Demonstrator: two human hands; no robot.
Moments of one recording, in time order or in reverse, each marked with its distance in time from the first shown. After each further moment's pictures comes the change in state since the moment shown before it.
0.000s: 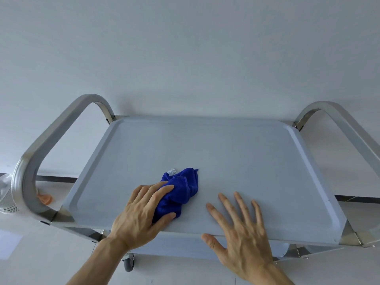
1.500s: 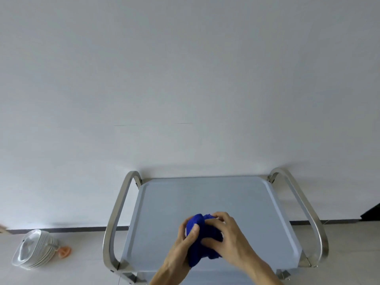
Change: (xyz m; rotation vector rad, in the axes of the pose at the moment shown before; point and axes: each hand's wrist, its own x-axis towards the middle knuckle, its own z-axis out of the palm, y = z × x) left_hand 0.085 0.120 -0.204 -1.719 -0.213 -0.736; right_hand 0.068 -0.094 -0.243 0.740 -0.076 0.133
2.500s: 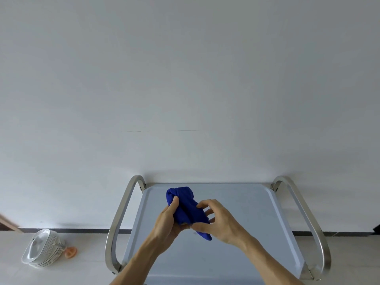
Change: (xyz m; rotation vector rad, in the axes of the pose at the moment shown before) left_hand 0.030 0.075 -0.005 -0.025 0.118 0.027; right_hand 0.050 -0.025 -0.031 0.211 -0.118 0.007
